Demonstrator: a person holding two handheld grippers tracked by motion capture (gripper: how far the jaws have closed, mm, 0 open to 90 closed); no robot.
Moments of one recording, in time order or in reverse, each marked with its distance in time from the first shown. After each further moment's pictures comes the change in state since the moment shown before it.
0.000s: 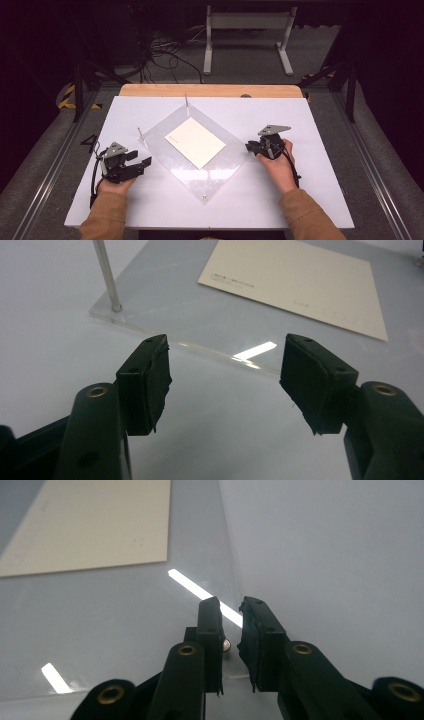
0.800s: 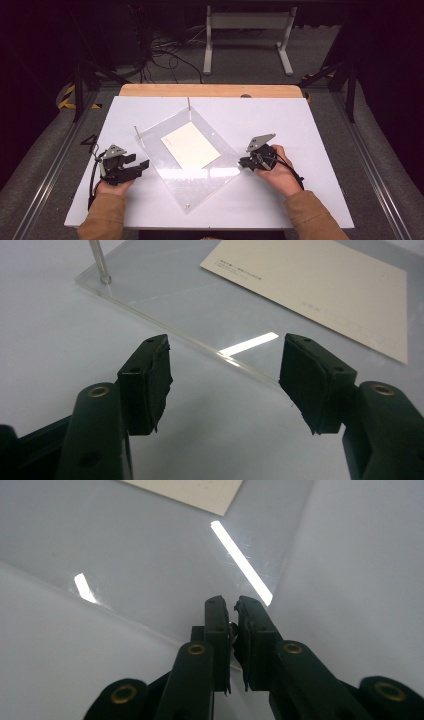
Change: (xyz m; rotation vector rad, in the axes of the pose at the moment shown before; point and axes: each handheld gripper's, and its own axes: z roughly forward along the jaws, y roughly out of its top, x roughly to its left) left arm 0.011 -0.007 0.001 0.039 0.013 -0.037; right arm 0.040 0.001 -0.007 0.184 0.208 -0.291
